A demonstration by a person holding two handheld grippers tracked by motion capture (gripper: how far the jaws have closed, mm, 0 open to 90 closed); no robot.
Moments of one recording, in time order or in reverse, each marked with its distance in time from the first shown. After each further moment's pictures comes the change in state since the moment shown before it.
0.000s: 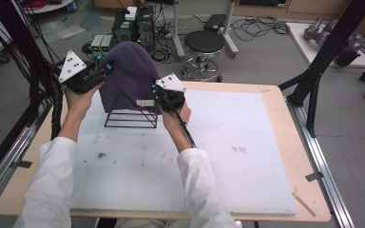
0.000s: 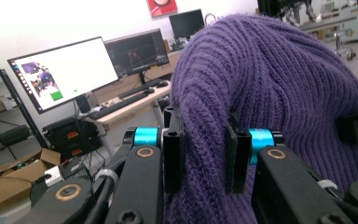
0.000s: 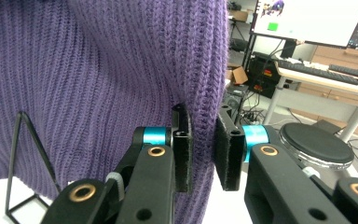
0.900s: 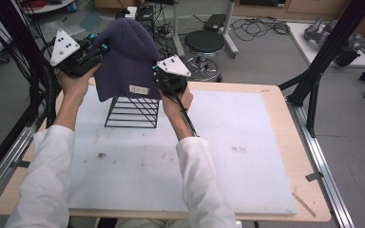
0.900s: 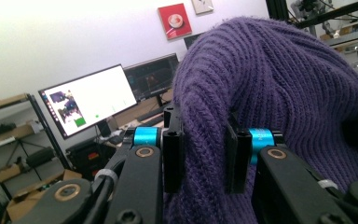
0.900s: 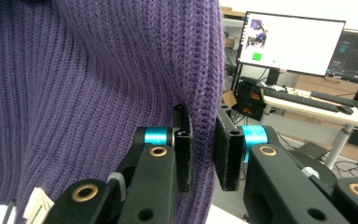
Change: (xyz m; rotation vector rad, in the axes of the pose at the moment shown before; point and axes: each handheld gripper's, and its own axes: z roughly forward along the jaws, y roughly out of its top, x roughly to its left) left arm 0.008 0.054 0.002 -0.080 0.067 0.035; right arm -0.010 0.051 -0.007 -0.092 -0.036 0.002
